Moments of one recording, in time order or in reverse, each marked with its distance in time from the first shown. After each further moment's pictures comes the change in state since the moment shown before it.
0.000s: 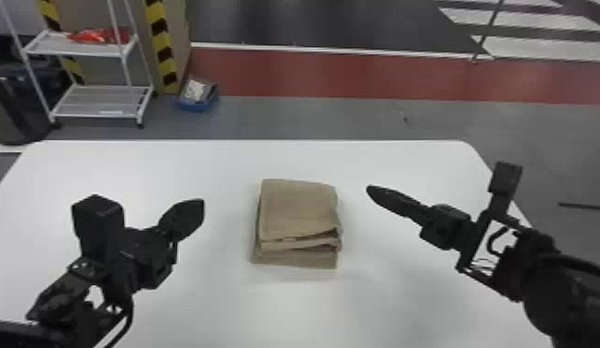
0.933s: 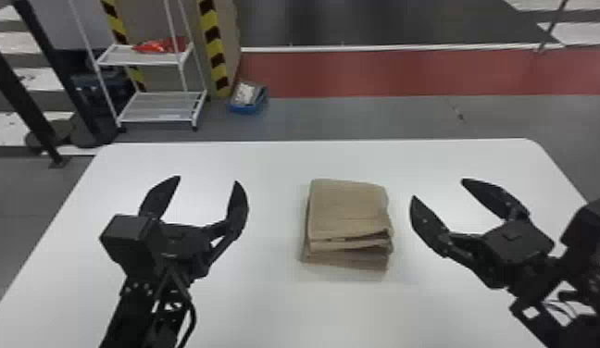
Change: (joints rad) left arm 0.148 -0.087 -0.033 -0.109 -0.099 -0.275 0.353; right arm 0.367 0.081 0.150 -0.353 0.277 -0.501 -0.255
